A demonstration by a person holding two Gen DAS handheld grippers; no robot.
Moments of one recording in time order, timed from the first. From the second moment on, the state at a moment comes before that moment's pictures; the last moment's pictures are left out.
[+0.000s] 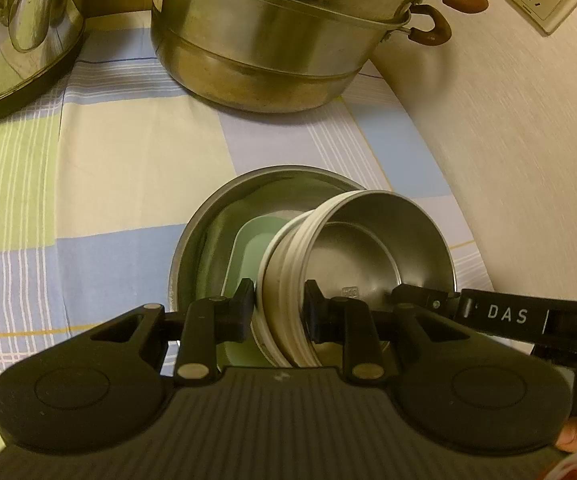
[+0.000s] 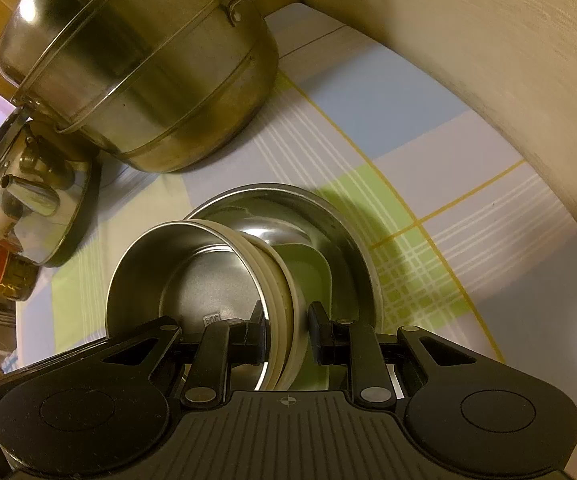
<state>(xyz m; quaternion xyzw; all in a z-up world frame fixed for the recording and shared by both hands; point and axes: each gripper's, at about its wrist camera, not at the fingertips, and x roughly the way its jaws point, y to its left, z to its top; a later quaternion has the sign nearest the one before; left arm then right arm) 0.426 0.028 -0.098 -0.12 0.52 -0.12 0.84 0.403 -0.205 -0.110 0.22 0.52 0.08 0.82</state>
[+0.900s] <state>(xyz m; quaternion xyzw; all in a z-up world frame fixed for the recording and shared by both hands) 0.418 0.028 -0.097 -0.10 0.51 -0.12 0.85 0.396 -0.198 -0.111 0.20 0.51 0.09 0.83</state>
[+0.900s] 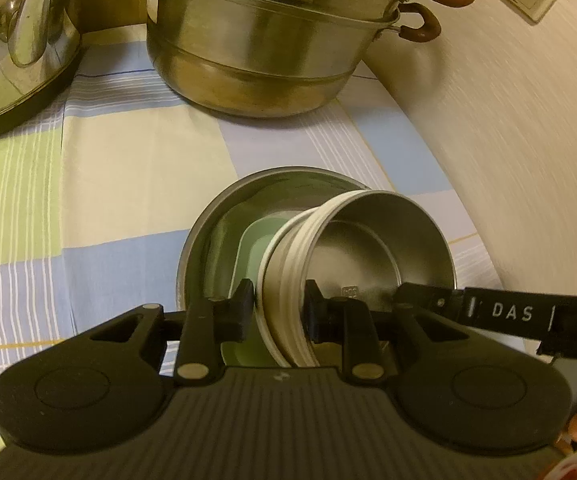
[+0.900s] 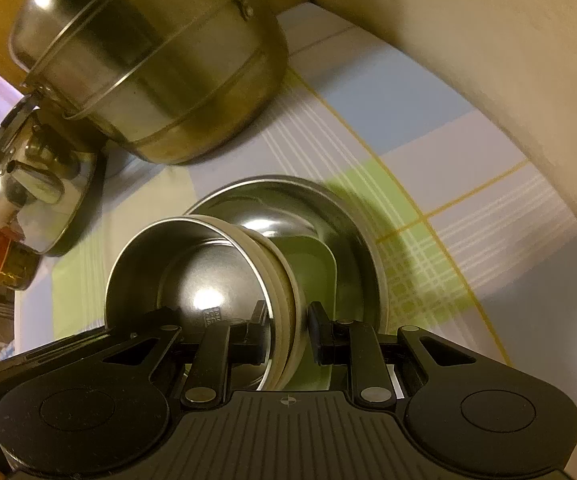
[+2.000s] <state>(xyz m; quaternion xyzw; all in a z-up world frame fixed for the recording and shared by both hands) 0.389 0.028 -0.071 -0.07 0.48 -0.15 0.86 0.366 -0.219 -0.108 0.27 0.48 0.11 0.83</state>
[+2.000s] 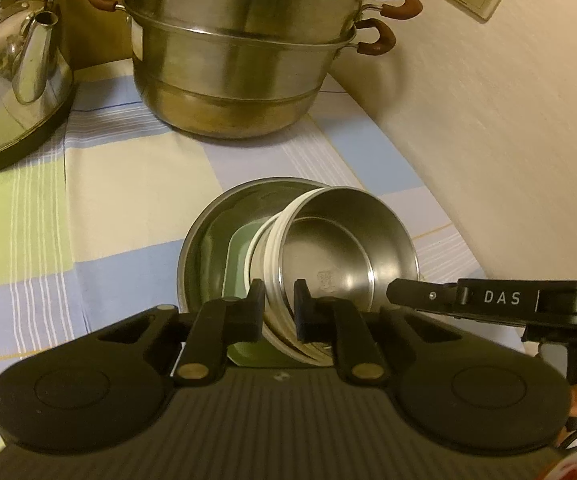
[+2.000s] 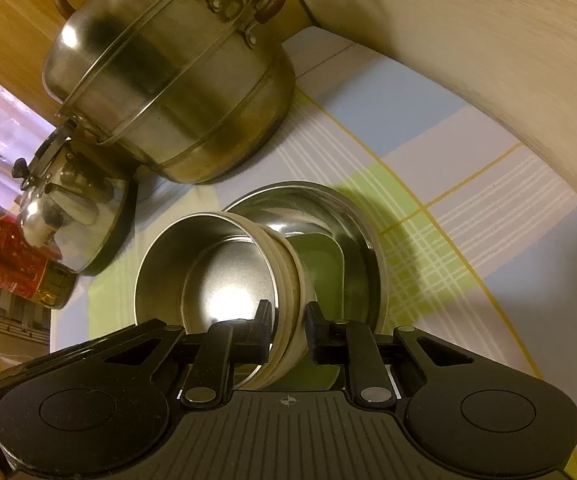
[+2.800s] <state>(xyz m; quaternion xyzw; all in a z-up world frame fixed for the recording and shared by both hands) 0.406 0.036 -0.075 -0.11 0.50 -0.15 0.85 0.383 -0.242 -0.100 0.39 0.53 0.07 0.75</state>
